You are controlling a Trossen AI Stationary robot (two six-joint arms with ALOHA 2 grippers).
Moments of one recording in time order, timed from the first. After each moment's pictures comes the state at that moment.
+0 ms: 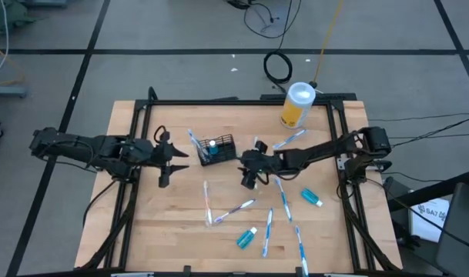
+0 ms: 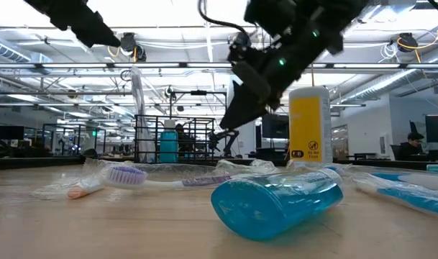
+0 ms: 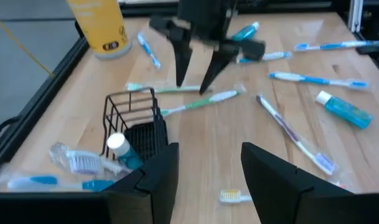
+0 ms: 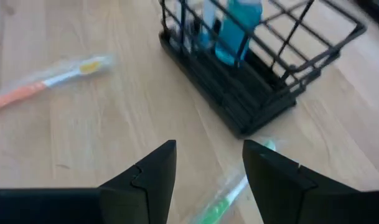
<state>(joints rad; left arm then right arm) -0.15 0.74 0.69 -0.48 -0.21 -0.06 0.05 1.73 1.01 -0.03 0.31 0.26</state>
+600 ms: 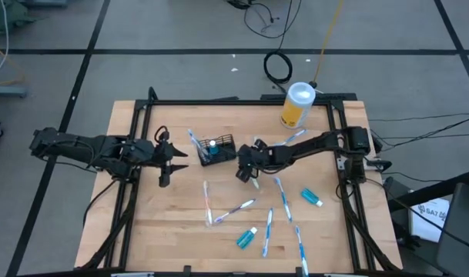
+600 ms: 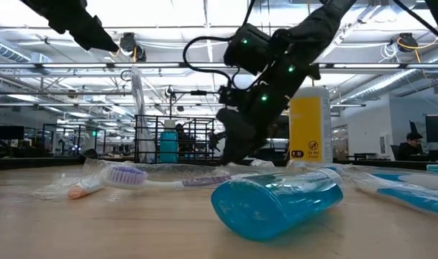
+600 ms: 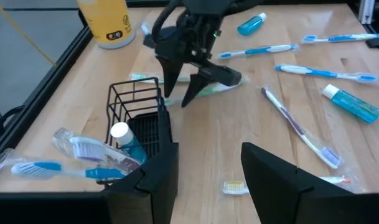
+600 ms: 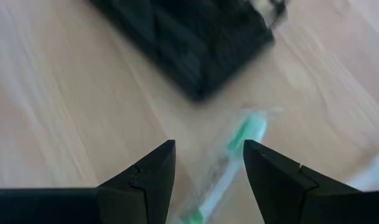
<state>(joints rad) -0.14 0.74 0.69 -0.51 -0.23 -0.08 -0.04 1.91 1.07 -0.10 0.31 0.38</state>
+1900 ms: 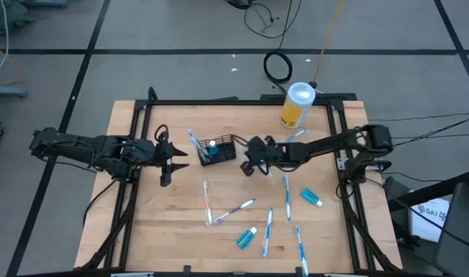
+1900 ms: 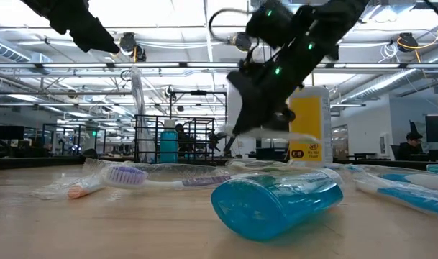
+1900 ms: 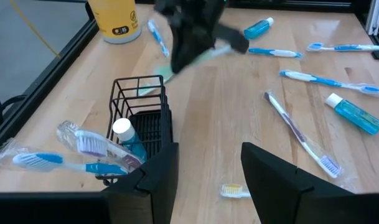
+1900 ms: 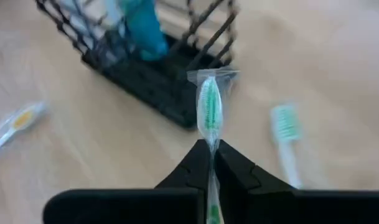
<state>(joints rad) -0.14 0.75 0.69 -0.50 -0.24 -0.14 -0.03 1.70 0.96 -0.01 0.36 0.55</state>
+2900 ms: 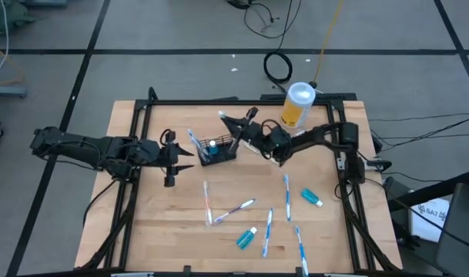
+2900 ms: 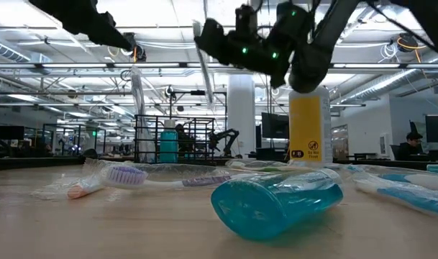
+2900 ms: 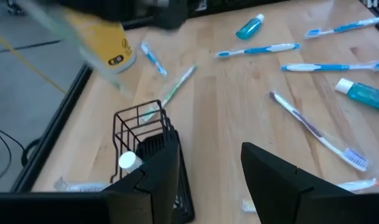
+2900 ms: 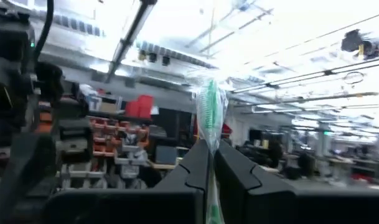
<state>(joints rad) -0.14 0.82 0.70 -0.39 -0.24 0.09 -0.18 2.01 1.00 1.54 0.19 -0.22</state>
